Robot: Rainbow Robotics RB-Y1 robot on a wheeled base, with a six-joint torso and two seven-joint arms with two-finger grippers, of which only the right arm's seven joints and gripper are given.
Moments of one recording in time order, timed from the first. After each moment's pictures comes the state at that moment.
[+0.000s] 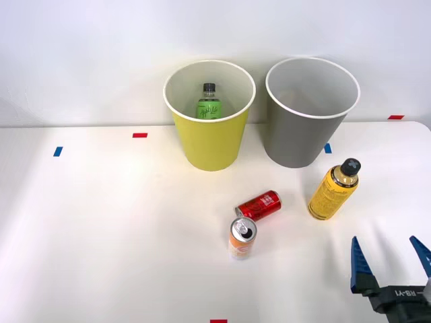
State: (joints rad) arm 0.76 -0.31 0.10 -1.96 -0.14 -0.41 1.49
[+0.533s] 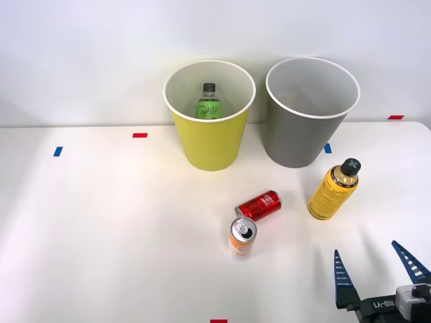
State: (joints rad) arm 0.79 -0.26 0.11 -1.96 0.10 -0.41 1.46
